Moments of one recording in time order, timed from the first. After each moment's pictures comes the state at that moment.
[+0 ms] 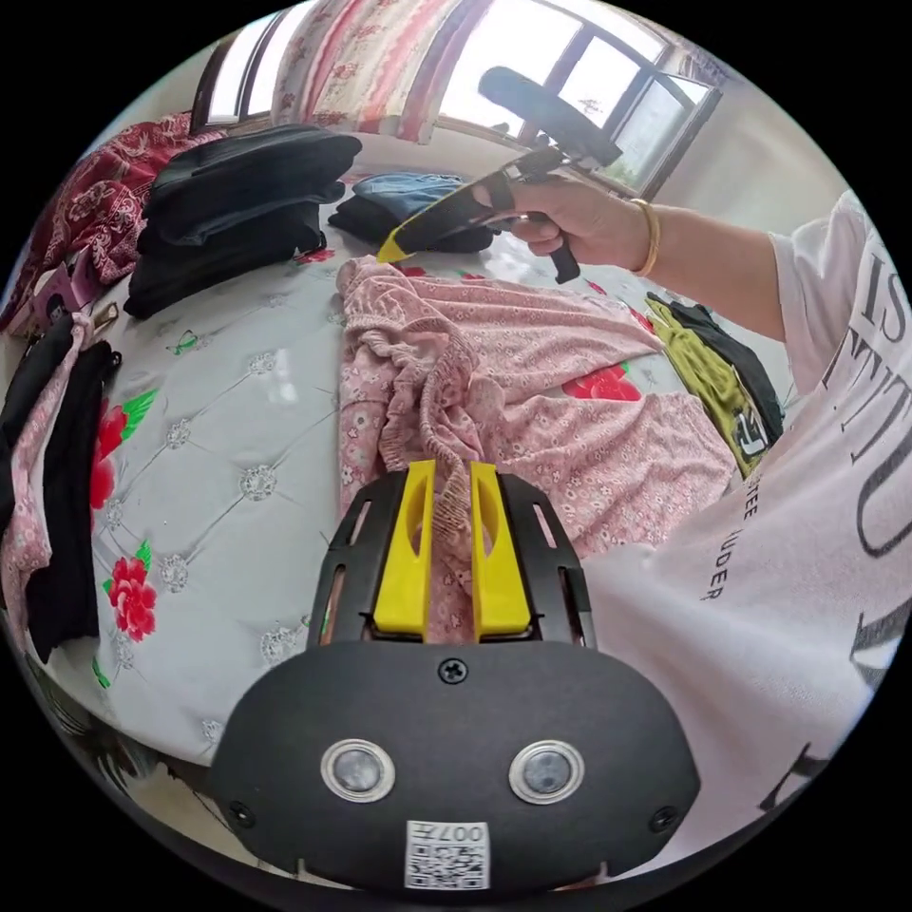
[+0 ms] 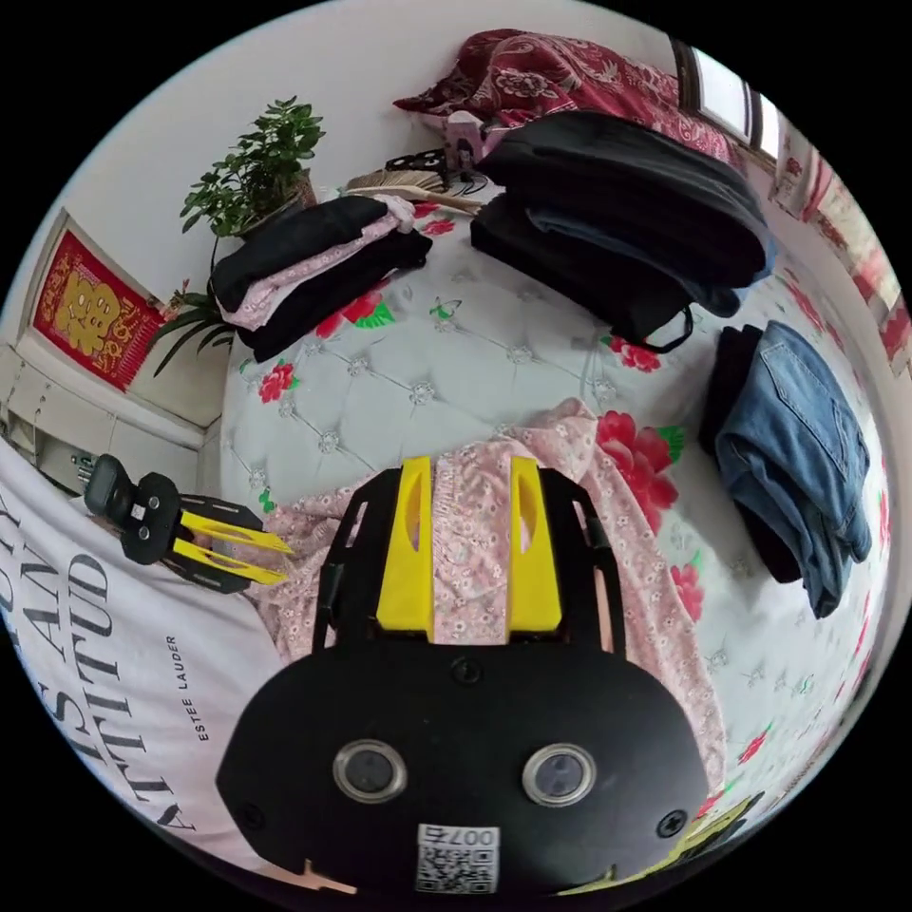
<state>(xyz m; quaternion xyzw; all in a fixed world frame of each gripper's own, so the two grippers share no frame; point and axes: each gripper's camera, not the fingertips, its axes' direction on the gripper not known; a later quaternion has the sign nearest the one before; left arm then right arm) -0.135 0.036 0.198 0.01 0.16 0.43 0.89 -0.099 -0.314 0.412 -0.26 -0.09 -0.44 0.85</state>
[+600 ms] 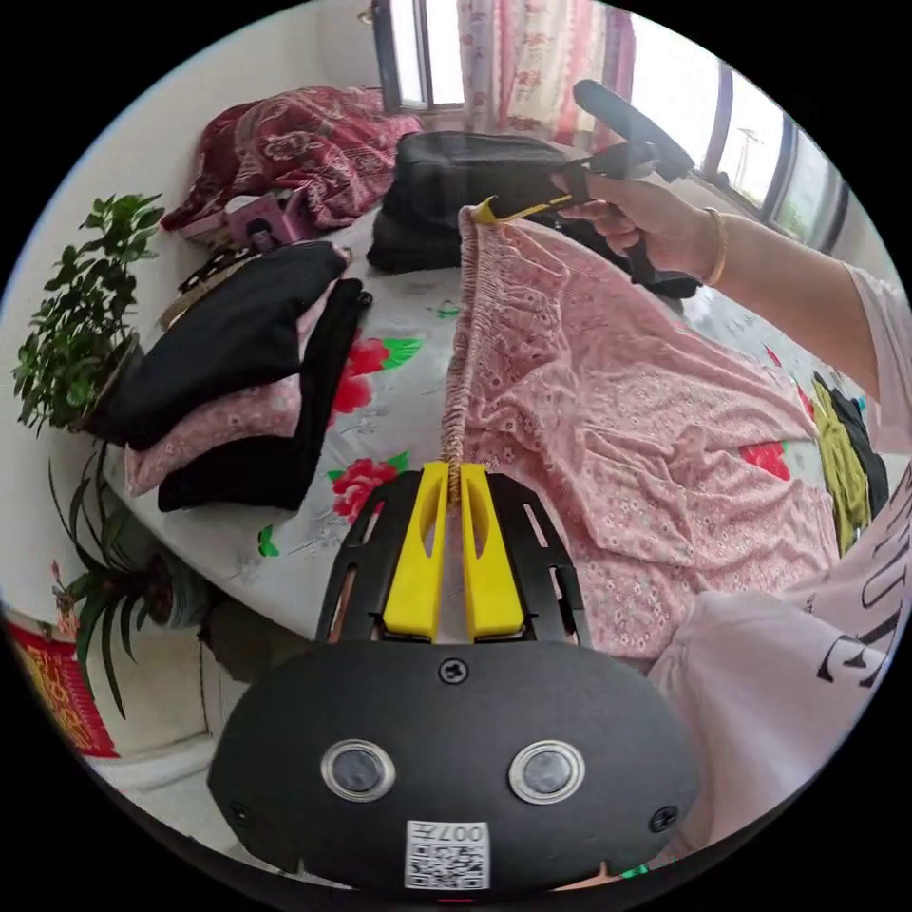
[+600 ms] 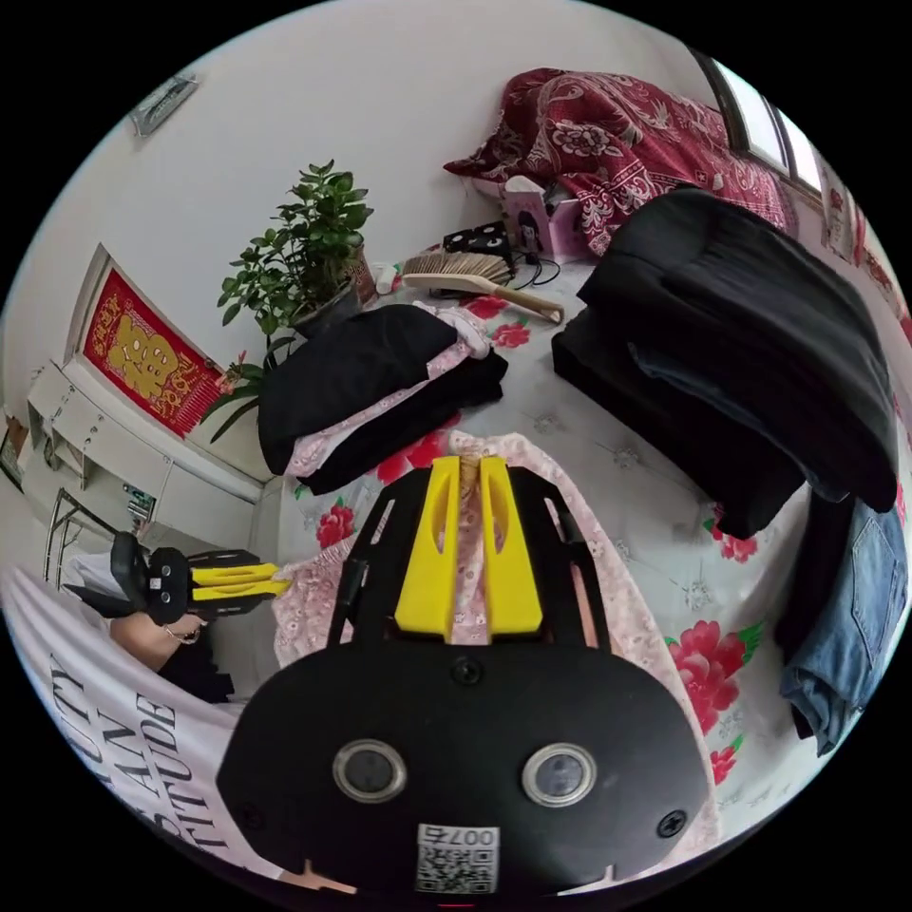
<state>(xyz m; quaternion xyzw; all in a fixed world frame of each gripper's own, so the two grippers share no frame) -0.215 -0.018 0.144 0.08 -0.08 0.21 0.97 -0.251 -0.413 0.476 -0.22 -0.22 -0.40 0.86</state>
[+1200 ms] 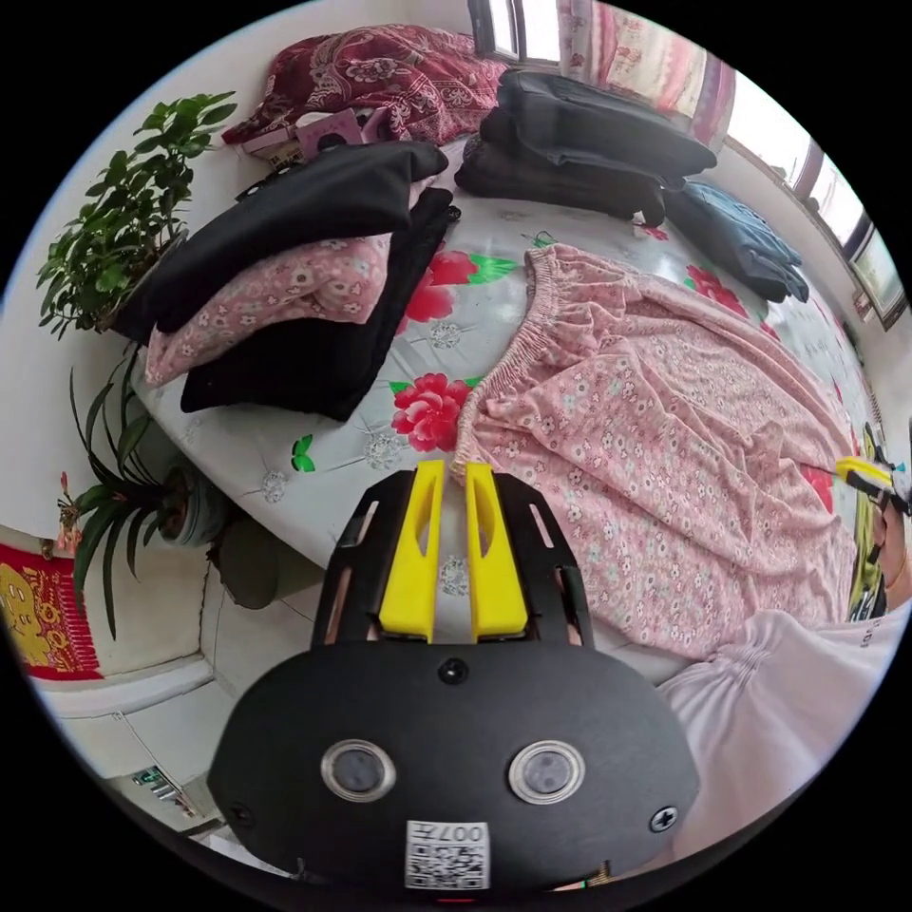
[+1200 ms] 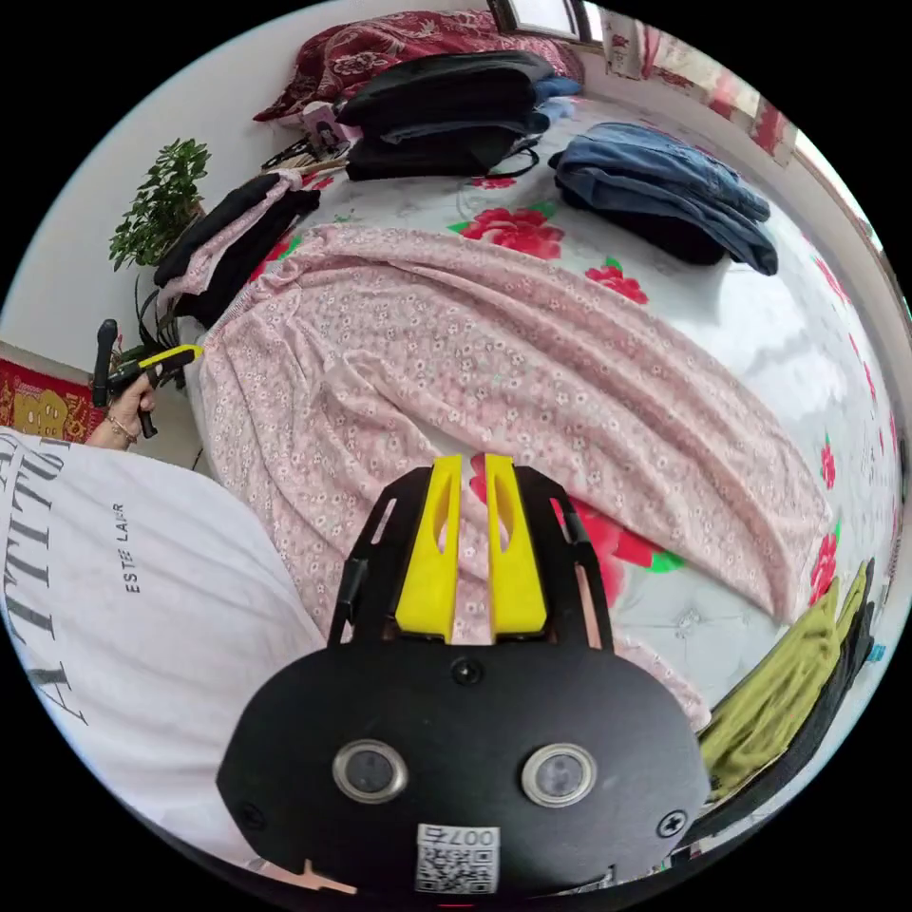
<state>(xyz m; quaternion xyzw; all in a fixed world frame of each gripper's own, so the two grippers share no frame) -0.203 0.006 0.149 0.04 -0.10 0.15 0.98 0.059 -0.302 0.286 -0.29 0.01 -0.21 0.93</state>
